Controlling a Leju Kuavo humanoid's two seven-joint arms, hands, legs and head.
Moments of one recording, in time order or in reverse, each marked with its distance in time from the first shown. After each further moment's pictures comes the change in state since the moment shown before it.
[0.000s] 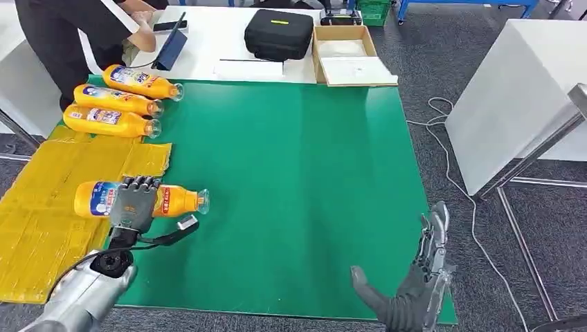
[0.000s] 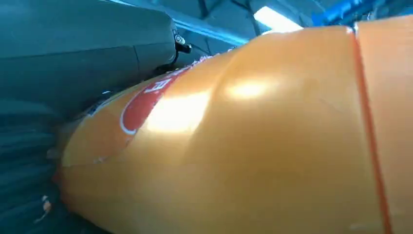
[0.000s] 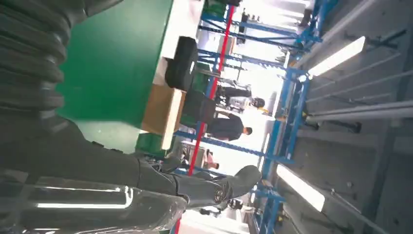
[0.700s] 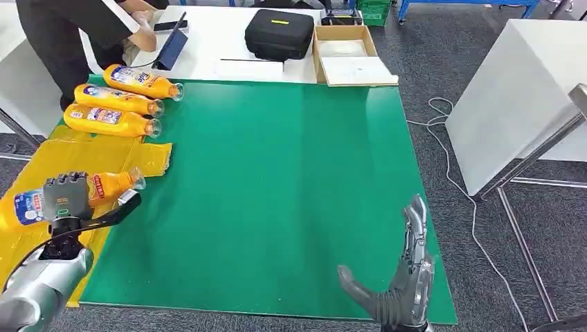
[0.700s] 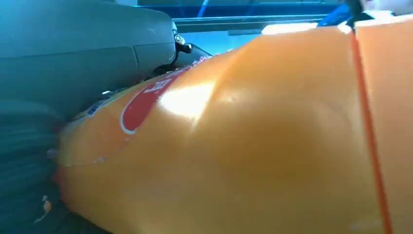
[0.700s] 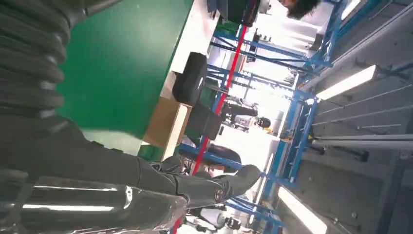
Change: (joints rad) left arm -0.131 0.085 0.281 0.258 0.041 0.002 0.027; right arm -0.004 0.027 -0.031 0.007 0.090 0.098 0.066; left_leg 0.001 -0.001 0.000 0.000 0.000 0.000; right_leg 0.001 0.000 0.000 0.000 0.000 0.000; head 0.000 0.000
